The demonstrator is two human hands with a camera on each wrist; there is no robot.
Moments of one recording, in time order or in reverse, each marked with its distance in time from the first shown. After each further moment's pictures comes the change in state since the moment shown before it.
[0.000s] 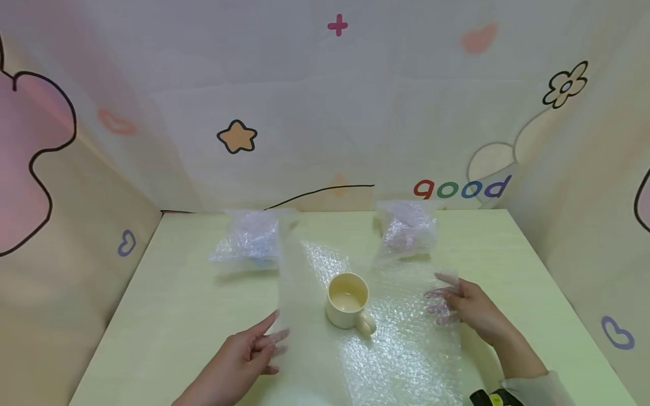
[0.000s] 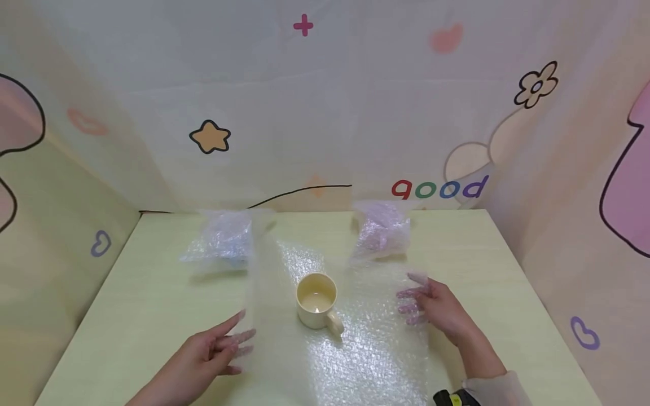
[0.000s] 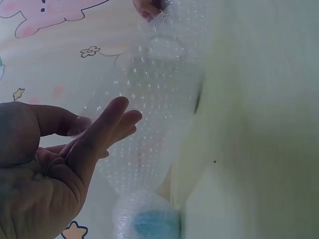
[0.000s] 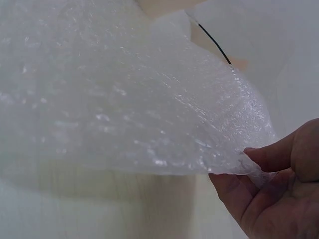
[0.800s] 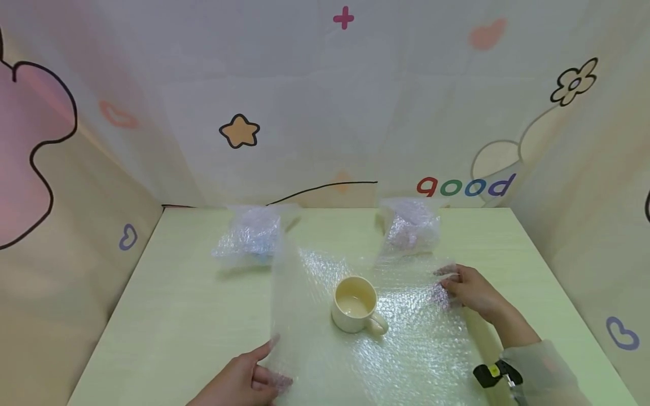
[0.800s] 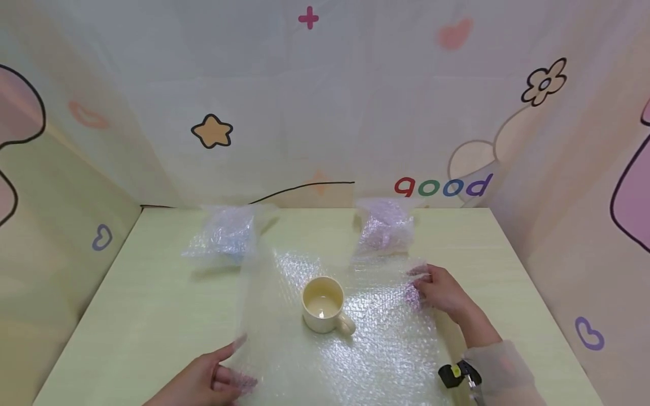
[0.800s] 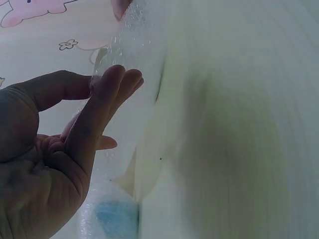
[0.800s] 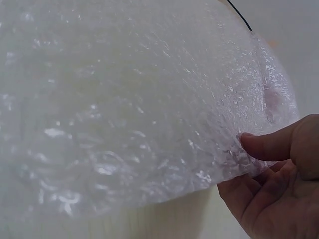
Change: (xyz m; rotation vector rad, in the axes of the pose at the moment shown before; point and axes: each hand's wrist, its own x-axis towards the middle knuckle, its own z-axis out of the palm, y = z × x) left_hand -0.012 -0.041 0.003 -0.067 -0.145 -0.149; right_hand 0.028 0.000 -0.020 -0.219 0.008 0.039
